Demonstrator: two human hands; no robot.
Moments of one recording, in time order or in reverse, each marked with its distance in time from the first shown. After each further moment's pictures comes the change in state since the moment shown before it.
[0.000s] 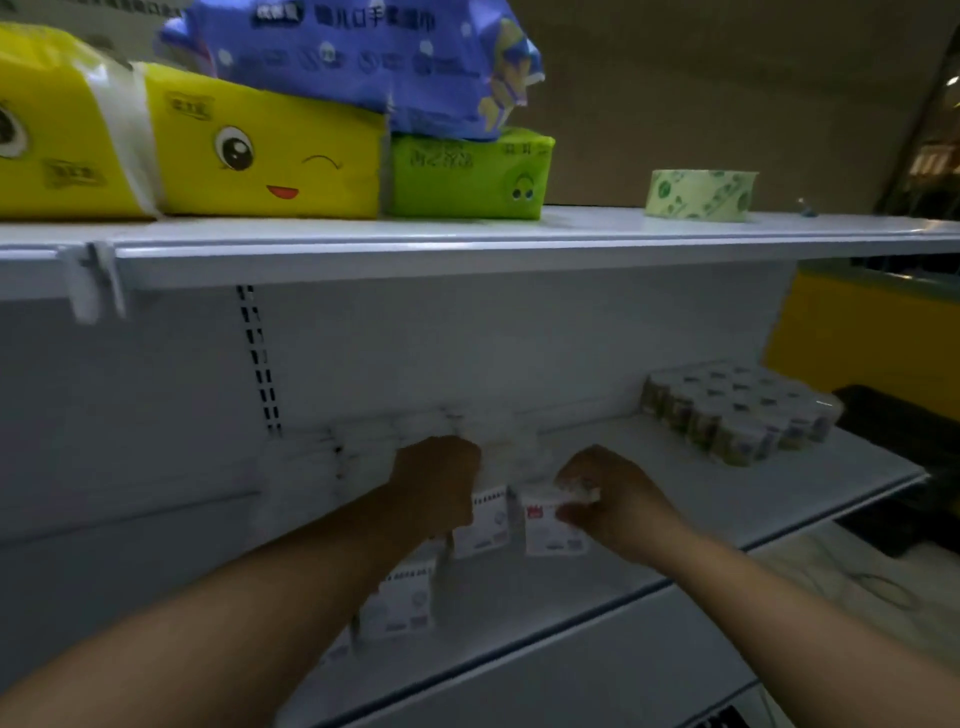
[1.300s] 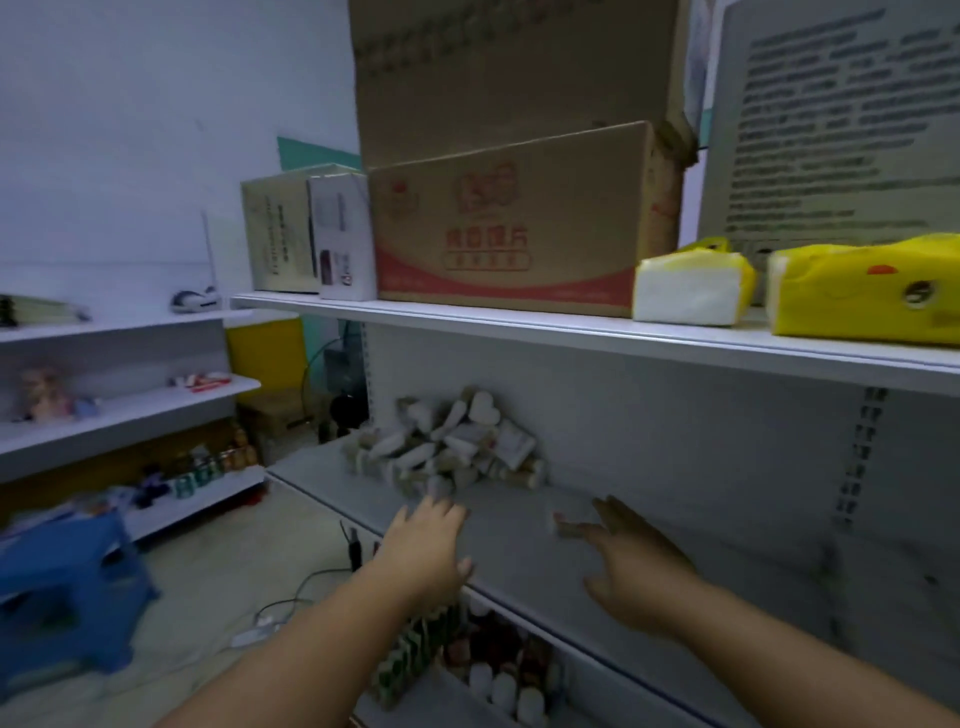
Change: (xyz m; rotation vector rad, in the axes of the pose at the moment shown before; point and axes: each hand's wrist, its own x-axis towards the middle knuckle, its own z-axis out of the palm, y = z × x) left_hand -0.457 -0.228 -0.035 0.069 0.165 -1.003; right_hand -0.039 -0.404 0.188 -0.187 -0.444 -0.865
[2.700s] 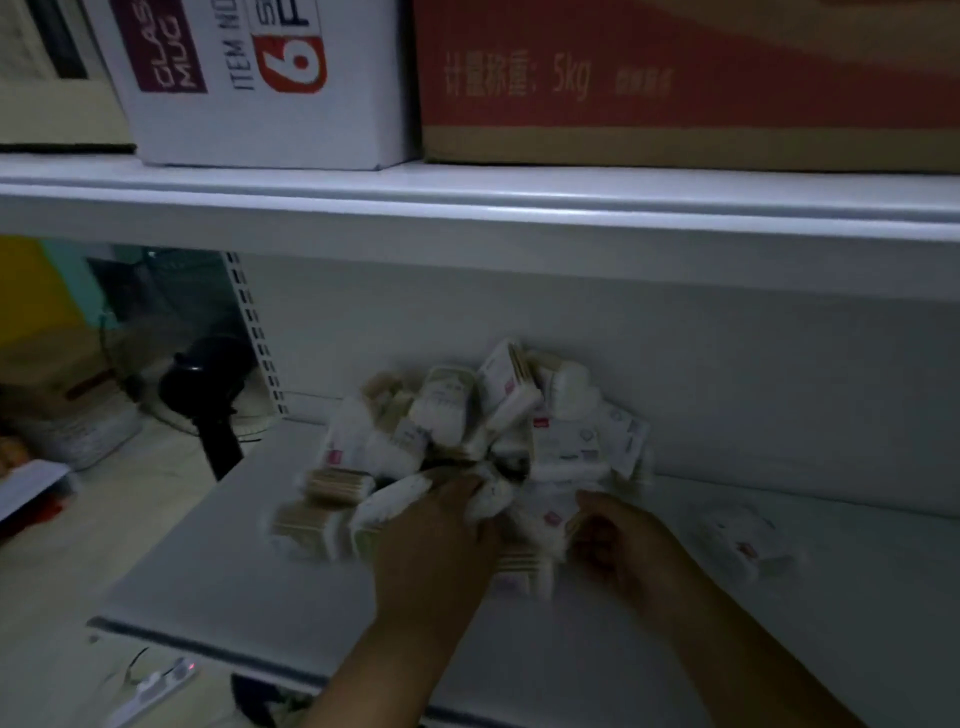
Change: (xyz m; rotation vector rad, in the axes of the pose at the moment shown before) left_hand 0.239 -0.182 0.047 -0.535 0.369 0.154; right_hand 0.289 -0.082 0.118 1.677 0.366 0.879
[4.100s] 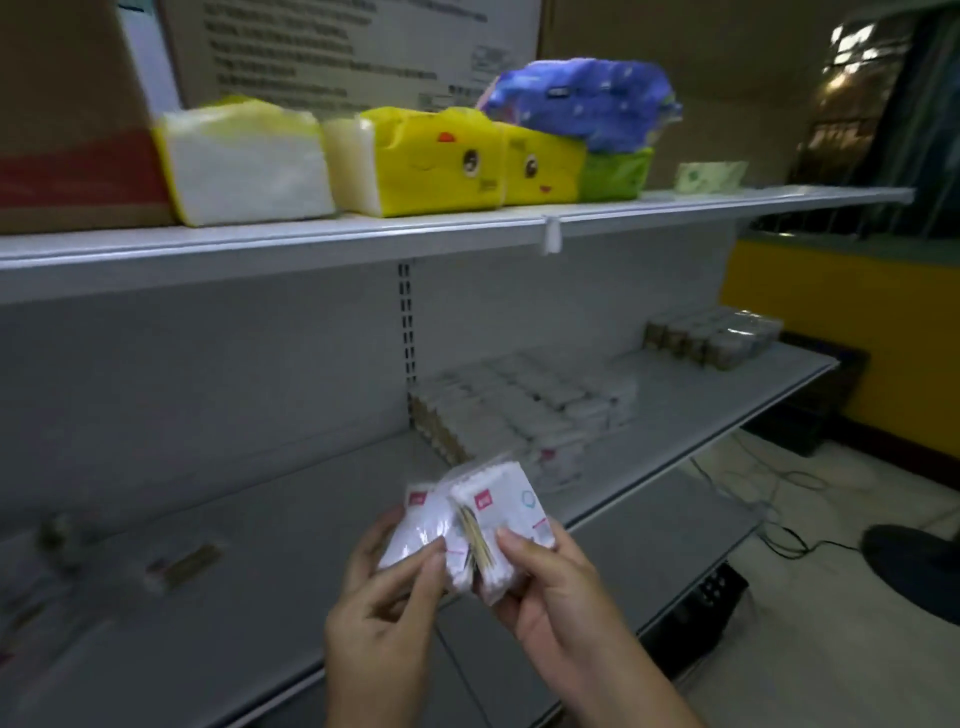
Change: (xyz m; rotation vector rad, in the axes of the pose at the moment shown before) left_hand -0.232 0.342 0.110 -1.265 -0.356 0.124; right_hand -0.290 -0.004 -0.307 0.627 0.312 -0.491
